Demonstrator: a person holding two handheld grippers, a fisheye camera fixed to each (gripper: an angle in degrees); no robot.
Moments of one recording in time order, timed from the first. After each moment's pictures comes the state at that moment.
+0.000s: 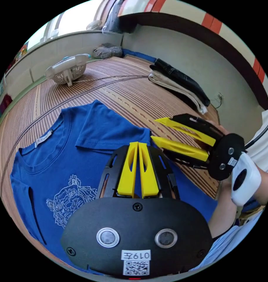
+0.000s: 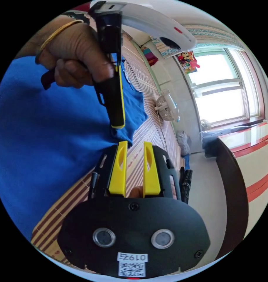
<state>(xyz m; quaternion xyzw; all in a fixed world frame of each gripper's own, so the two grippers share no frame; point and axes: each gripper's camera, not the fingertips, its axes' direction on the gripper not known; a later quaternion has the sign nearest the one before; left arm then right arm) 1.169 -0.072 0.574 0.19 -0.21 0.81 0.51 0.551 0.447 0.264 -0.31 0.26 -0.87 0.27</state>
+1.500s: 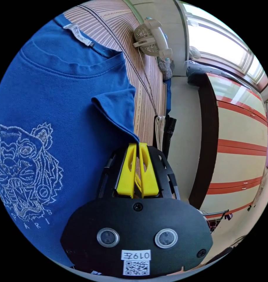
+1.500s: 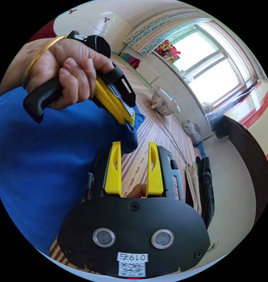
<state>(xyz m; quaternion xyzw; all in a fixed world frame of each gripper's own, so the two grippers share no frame) 1.188 -0.285 0.618 0.03 0.09 0.53 0.84 0.586 0.385 0.251 -0.30 0.26 -0.82 0.41</state>
